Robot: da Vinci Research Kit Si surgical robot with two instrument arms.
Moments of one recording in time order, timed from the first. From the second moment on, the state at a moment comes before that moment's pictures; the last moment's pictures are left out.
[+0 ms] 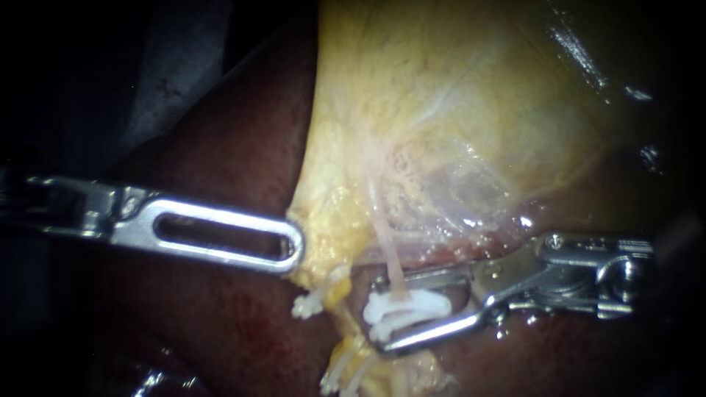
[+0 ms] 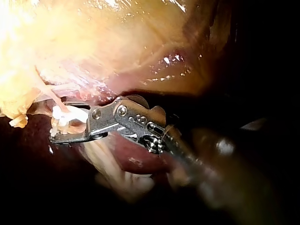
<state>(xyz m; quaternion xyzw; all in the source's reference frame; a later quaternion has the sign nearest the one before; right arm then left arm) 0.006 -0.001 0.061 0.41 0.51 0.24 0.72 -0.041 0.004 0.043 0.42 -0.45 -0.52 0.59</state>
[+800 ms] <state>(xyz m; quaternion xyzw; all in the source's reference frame) 0.000 0.003 0.057 0.35 0.53 0.24 0.73 -0.041 0.004 0.043 0.42 -0.45 -0.52 0.59</state>
